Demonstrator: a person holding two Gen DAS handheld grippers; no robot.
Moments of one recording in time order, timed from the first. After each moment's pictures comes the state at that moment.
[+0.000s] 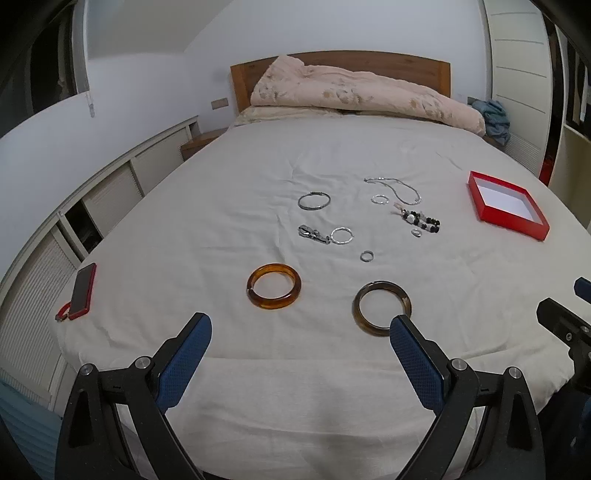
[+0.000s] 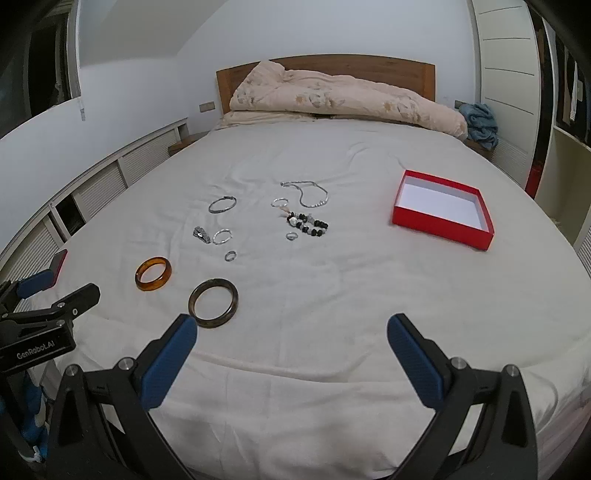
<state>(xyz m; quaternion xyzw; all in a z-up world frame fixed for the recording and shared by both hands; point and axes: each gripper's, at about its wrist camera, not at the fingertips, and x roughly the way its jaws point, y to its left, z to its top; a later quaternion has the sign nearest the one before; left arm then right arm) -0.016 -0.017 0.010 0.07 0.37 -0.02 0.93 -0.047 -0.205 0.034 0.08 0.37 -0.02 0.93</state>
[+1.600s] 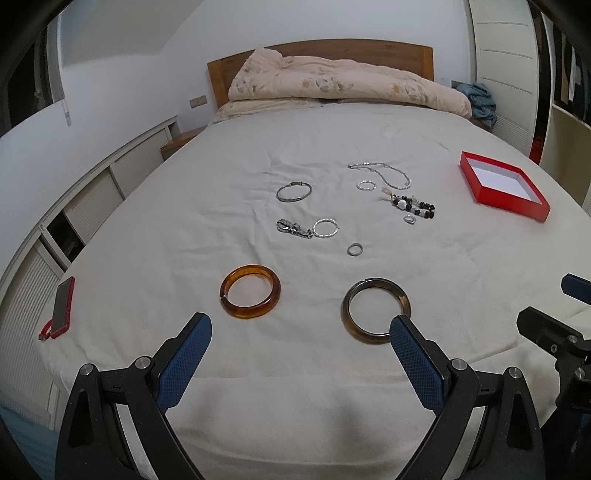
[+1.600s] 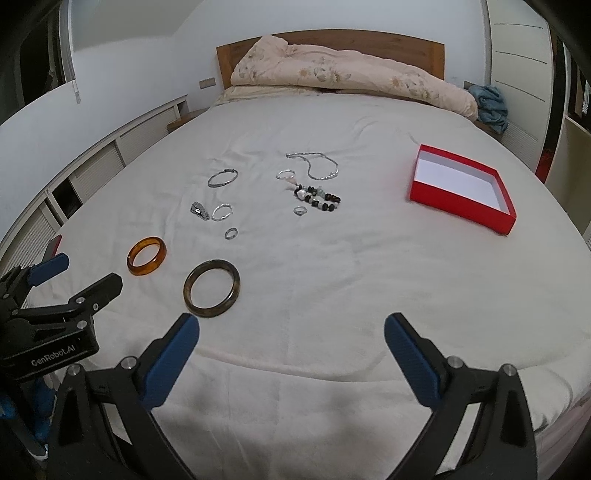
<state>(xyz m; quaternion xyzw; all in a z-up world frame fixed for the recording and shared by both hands) 0.015 -0.028 -0.015 0.10 0.38 -0.05 0.92 -0.016 -0.194 0.007 0.08 0.41 -0.01 0.91</state>
